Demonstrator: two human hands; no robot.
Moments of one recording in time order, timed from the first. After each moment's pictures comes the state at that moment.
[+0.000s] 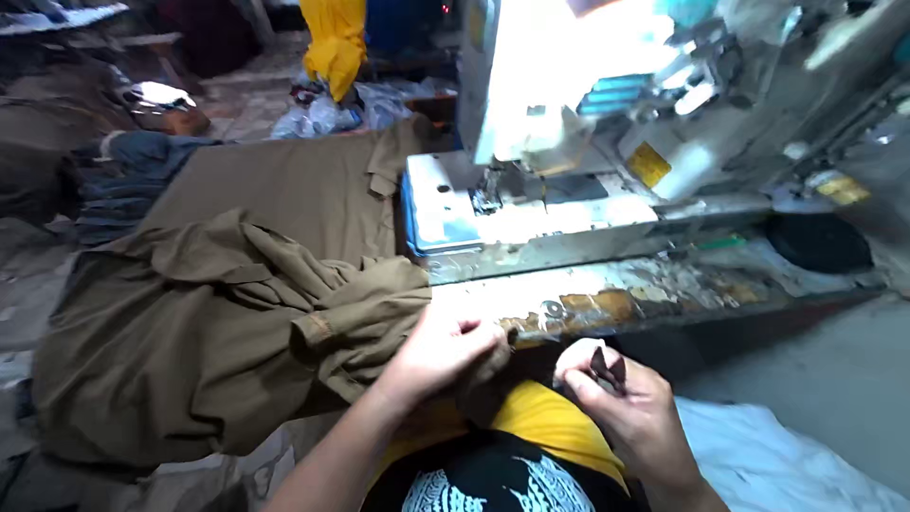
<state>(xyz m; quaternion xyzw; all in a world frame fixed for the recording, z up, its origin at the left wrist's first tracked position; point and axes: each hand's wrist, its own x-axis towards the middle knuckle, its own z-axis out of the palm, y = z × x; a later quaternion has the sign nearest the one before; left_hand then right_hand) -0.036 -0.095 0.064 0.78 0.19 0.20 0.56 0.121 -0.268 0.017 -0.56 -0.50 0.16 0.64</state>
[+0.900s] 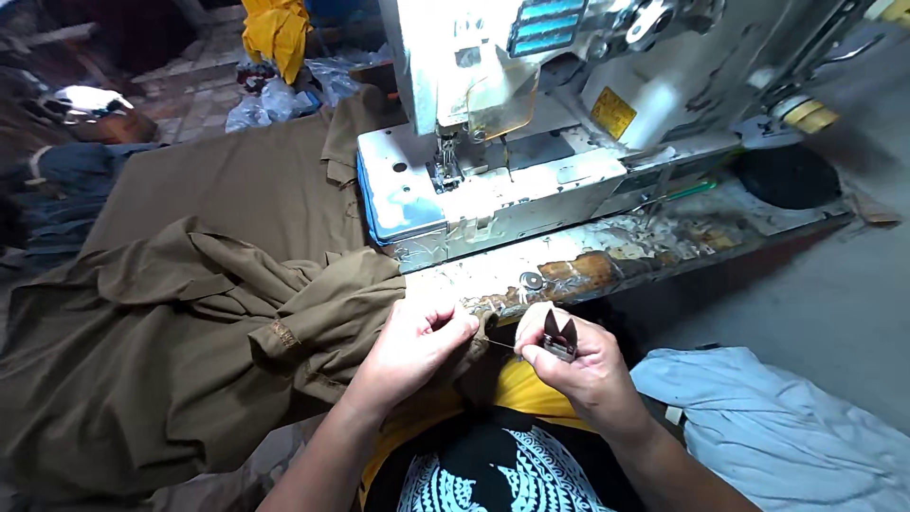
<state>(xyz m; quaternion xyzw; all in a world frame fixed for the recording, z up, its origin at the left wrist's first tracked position) -0.039 -0.096 0.067 0.77 0.20 0.17 0.58 0.109 -0.246 0.024 -0.51 -0.49 0.21 0.68</state>
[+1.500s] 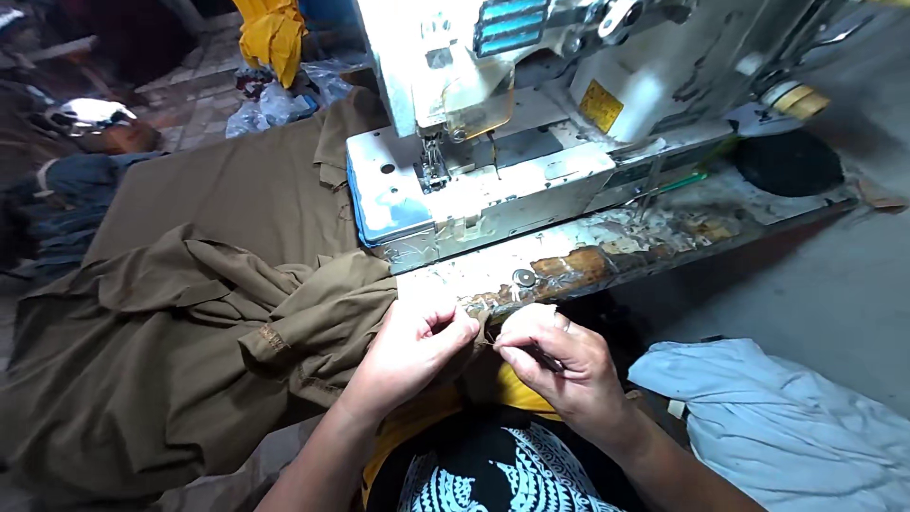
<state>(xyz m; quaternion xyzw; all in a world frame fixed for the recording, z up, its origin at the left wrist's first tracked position) -0.033 -0.102 0.070 0.78 0.18 0.16 0.57 0.112 -0.249 0.017 -0.54 -0.57 0.06 0.62</state>
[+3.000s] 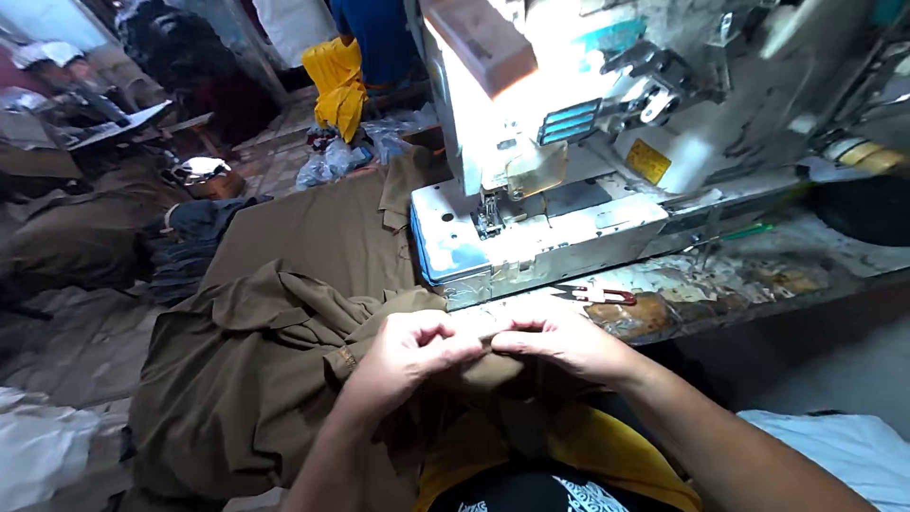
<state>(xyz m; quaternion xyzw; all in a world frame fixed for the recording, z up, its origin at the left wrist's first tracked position) -0.080 -0.062 0.109 0.80 0.19 0.23 0.52 0.138 -0.170 0.058 -0.45 -0.58 0.42 0.53</state>
